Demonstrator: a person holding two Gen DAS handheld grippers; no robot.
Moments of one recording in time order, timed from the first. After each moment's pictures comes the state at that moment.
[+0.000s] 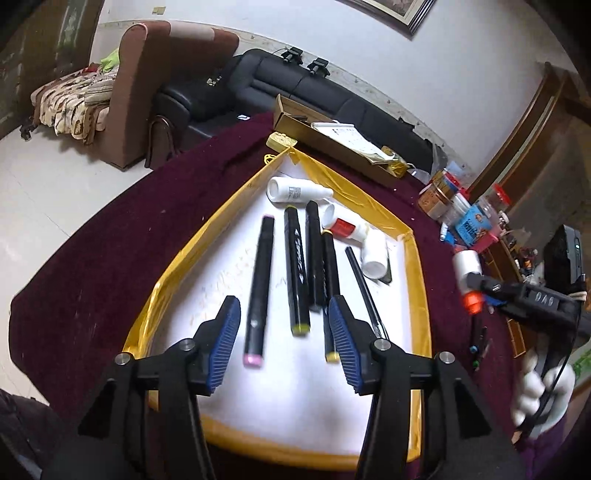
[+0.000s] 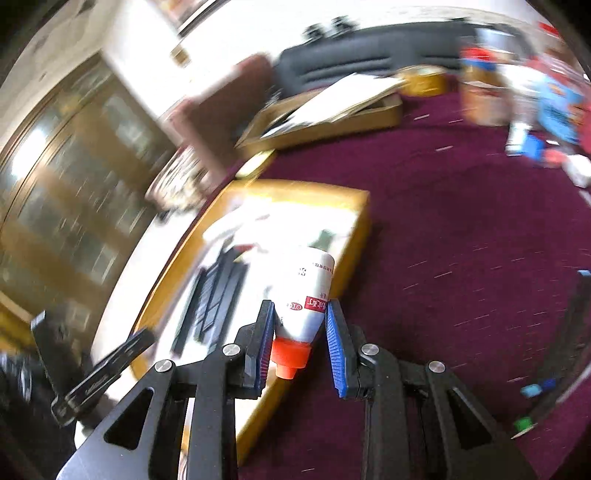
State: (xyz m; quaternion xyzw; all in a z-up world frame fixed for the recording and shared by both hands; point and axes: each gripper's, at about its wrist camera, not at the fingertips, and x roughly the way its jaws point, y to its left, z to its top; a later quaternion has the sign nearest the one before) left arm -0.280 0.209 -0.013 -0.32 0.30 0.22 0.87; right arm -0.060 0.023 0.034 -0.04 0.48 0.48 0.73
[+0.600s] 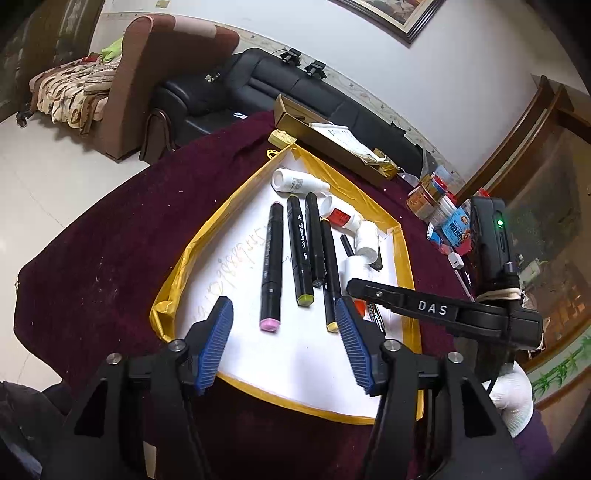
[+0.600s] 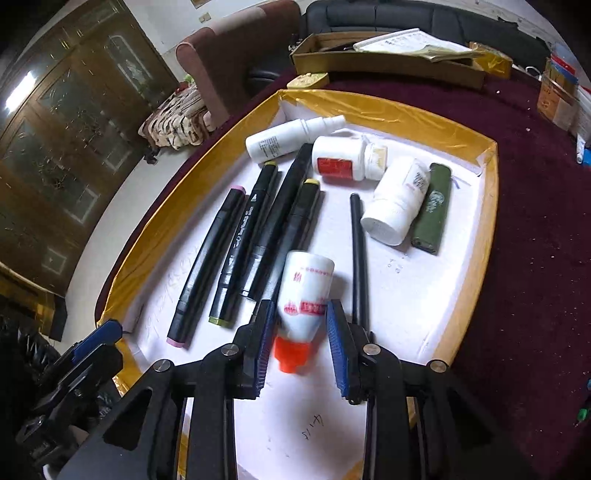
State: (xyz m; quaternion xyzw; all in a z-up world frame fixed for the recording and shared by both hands) left arm -0.308 0.207 -0.017 -0.35 0.29 0.20 0.87; right arm -0.121 0.115 -0.024 -0.14 0.50 0.46 0.72
